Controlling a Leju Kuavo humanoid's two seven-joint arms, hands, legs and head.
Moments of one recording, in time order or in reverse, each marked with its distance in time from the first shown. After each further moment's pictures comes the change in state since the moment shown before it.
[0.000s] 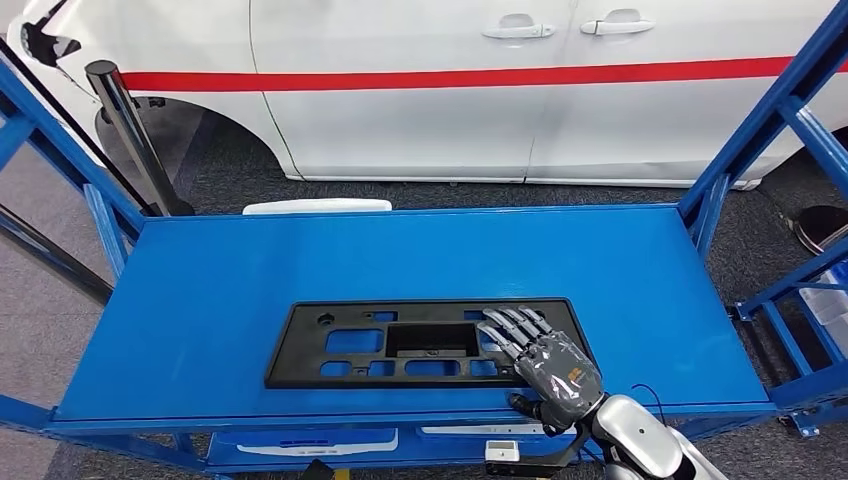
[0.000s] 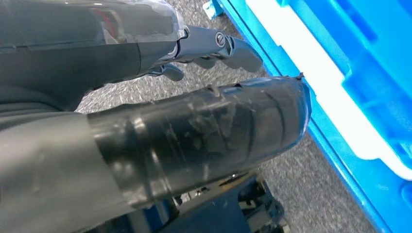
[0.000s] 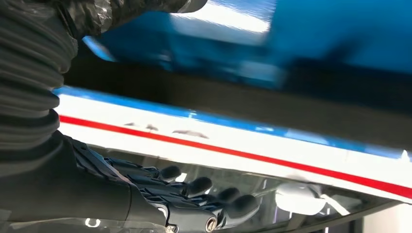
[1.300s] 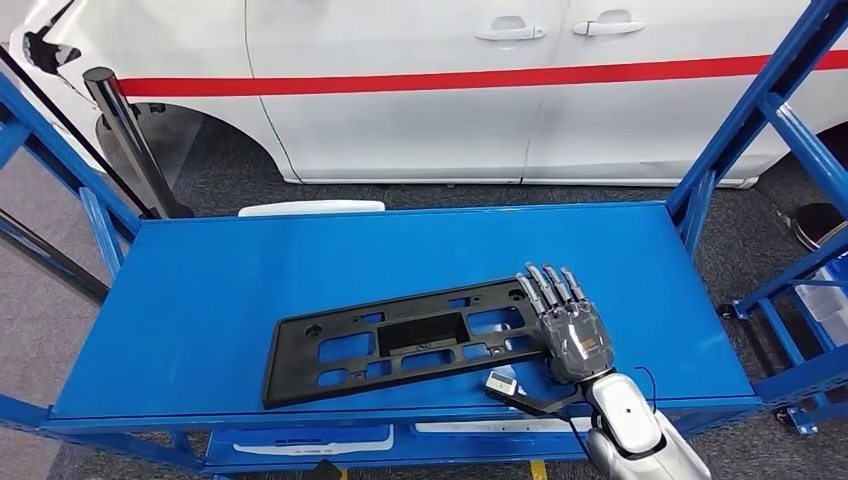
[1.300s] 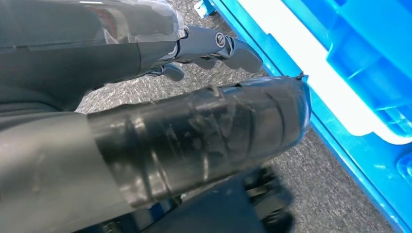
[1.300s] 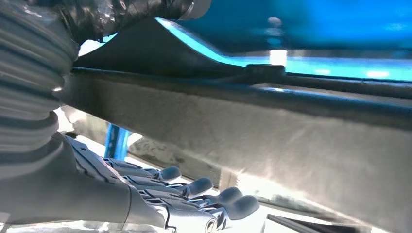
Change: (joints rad) left arm -0.010 -0.003 0.000 0.000 -0.073 -0.018 0.034; right arm -0.066 0.208 -0.201 0.374 0.300 -0.276 0.115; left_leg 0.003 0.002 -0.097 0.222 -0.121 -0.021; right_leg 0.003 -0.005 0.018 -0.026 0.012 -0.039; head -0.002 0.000
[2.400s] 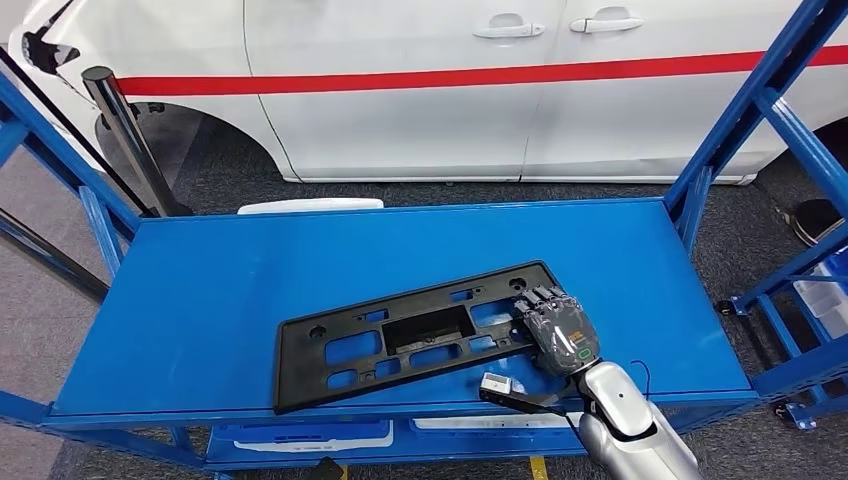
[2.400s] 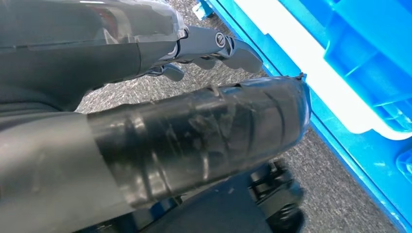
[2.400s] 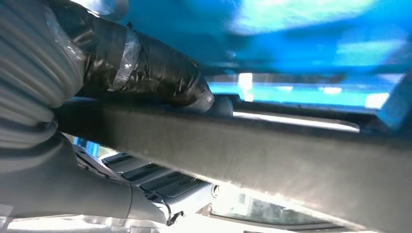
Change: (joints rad) left arm -0.007 0.001 0.000 0.000 -0.014 0.003 0.003; right arm -0.057 0.049 -0.017 0.116 -0.142 0.050 -0.194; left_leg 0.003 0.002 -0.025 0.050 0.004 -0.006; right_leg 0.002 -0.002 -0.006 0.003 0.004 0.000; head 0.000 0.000
